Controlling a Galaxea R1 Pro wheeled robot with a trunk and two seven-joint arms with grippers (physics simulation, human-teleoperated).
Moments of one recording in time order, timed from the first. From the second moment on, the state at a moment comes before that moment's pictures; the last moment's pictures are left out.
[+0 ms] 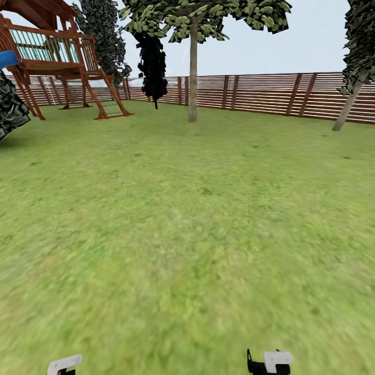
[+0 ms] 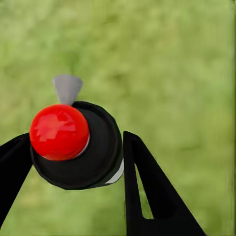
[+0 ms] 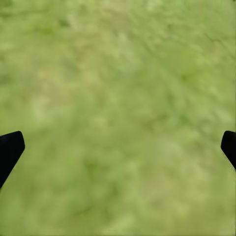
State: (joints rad) left arm -0.32 0.20 0.25 -0.22 0.00 -0.31 0.00; right arm -0.40 0.01 -0.05 -0.03 0.20 -0.66 -0.27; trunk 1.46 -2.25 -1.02
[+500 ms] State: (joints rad) left arm -0.32 0.20 0.25 -0.22 0.00 -0.31 0.00; right arm -0.40 0.01 -0.05 -0.03 0.20 -0.66 -0.27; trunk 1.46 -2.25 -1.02
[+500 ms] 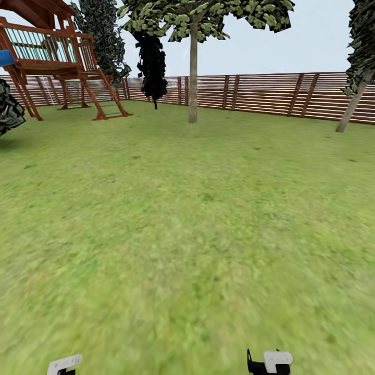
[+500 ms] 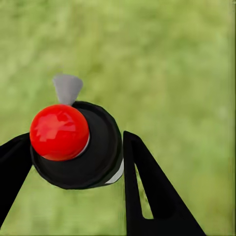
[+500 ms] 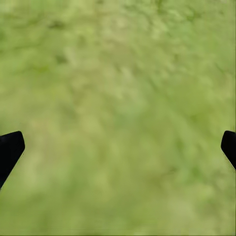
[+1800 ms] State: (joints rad) left arm -0.32 0.20 0.25 -0.22 0.00 -0.31 0.00; right arm -0.40 0.01 -0.05 -0.03 0.20 -0.66 -0.27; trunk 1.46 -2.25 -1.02
